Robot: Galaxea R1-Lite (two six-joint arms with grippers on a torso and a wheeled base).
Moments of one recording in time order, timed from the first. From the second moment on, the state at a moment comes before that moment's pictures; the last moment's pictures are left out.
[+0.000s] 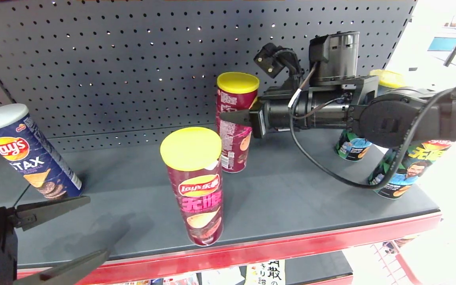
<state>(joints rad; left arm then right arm) -0.24 0.92 -0.42 -0.25 -0.58 0.03 0.61 1.95 -1.55 -0.18 0.43 -0.23</state>
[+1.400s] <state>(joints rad) -0.24 0.88 -0.41 -0.25 -0.56 0.03 0.70 2.02 -1.60 -0.18 0.42 -0.20</state>
